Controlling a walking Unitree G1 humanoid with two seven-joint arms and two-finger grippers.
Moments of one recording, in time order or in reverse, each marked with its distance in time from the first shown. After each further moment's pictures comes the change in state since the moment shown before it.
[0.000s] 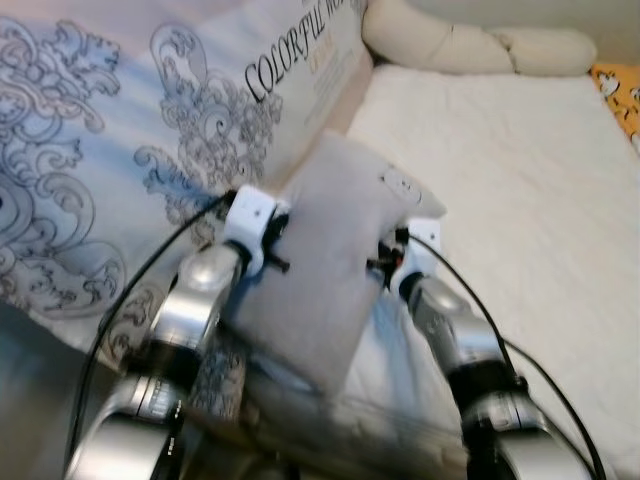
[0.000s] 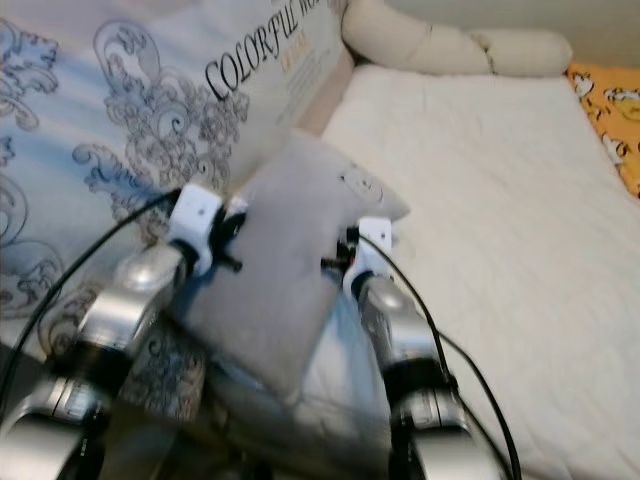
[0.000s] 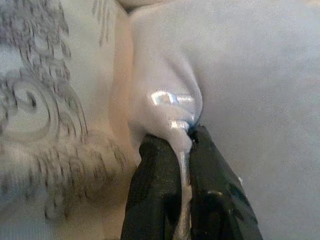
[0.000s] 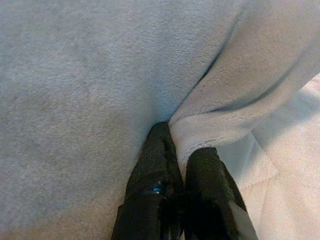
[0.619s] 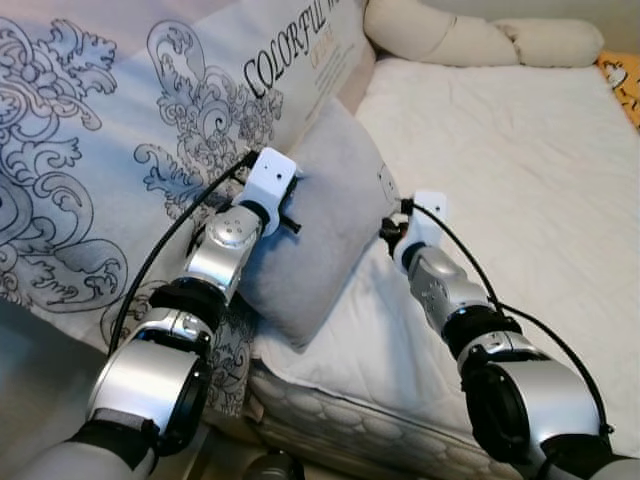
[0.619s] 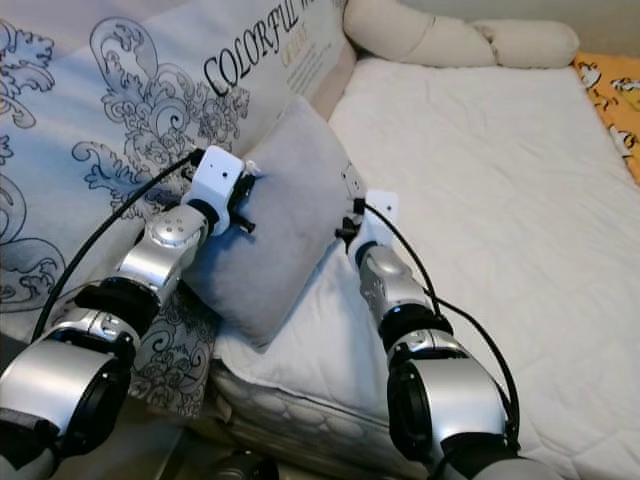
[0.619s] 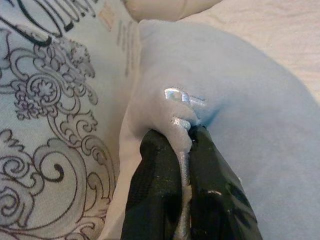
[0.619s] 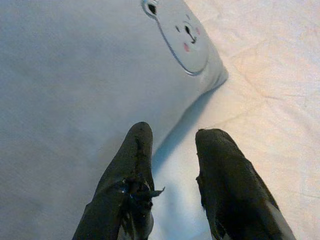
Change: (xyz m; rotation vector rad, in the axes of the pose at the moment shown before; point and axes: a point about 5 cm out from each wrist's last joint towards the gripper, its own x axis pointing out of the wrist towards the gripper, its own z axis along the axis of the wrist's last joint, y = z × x) left arm 0.031 0.005 0.027 0.099 -0.059 0.116; right arm 0.015 -0.012 0.025 -0.009 -0.048 -0.116
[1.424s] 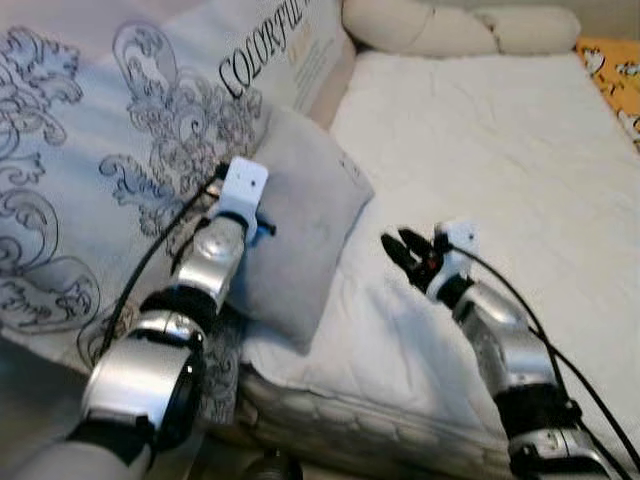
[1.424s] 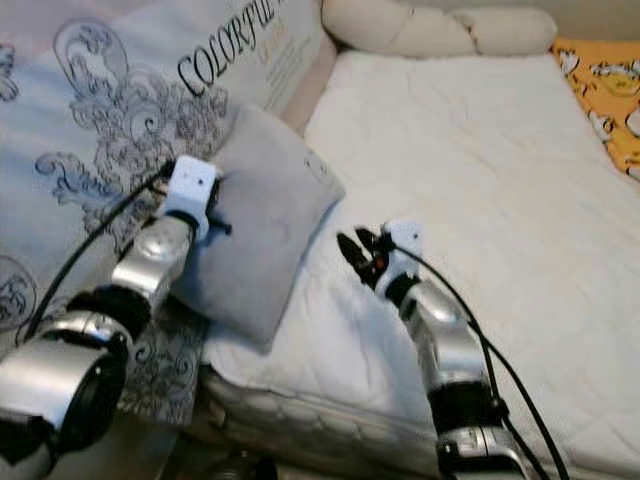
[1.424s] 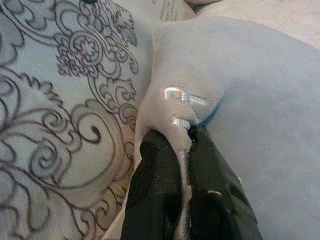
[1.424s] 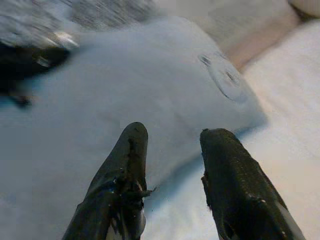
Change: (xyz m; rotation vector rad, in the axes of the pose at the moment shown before) left arm -0.010 0.018 -0.025 -0.043 0.068 0.225; right arm -0.058 -0.020 0.001 -0.139 -0.230 0.506
